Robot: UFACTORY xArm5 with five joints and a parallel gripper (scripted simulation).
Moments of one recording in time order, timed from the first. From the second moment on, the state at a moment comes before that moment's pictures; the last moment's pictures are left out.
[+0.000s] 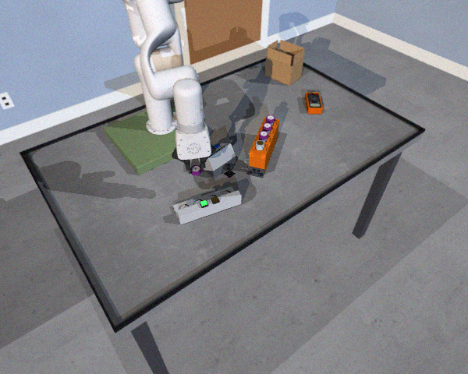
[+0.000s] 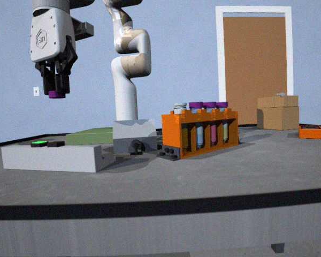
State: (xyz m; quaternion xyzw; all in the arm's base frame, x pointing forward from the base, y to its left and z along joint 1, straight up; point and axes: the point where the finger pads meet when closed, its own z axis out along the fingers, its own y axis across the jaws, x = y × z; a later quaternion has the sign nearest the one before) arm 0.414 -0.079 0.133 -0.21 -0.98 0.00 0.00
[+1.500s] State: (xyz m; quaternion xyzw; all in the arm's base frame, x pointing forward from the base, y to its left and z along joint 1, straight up) arm 0.398 0.182 0.135 -0.22 -0.98 0.00 0.00
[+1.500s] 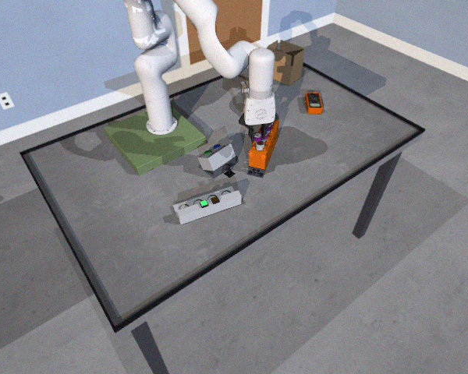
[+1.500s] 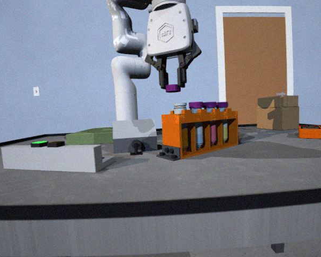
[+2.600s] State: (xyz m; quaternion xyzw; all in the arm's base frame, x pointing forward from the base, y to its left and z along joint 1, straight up) arm 0.398 0.196 0.110 -0.22 -0.98 0.00 0.00
